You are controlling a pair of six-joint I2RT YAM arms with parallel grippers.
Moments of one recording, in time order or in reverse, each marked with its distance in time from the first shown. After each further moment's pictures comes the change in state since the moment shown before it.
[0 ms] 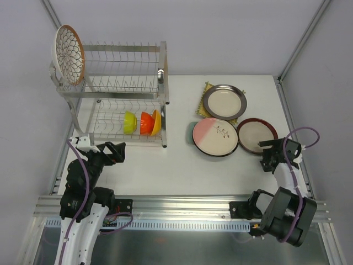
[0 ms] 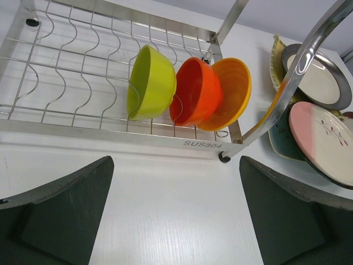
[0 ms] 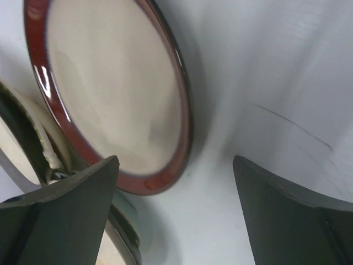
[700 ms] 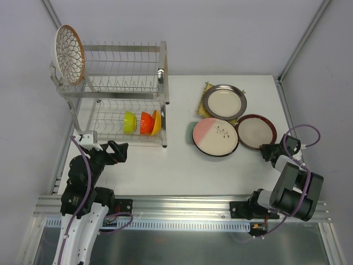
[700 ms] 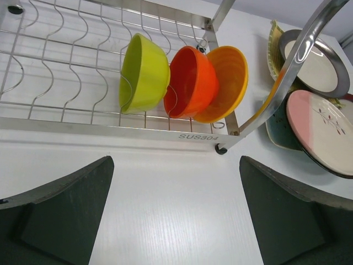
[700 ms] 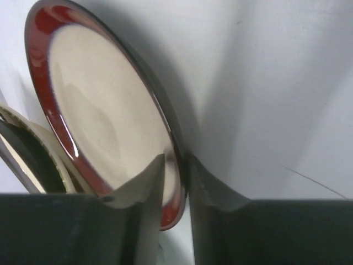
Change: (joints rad) left arm 0.000 0.039 0.000 0.005 0.031 0.000; right arm -0.011 0.281 0.016 0.318 -0.006 0.125
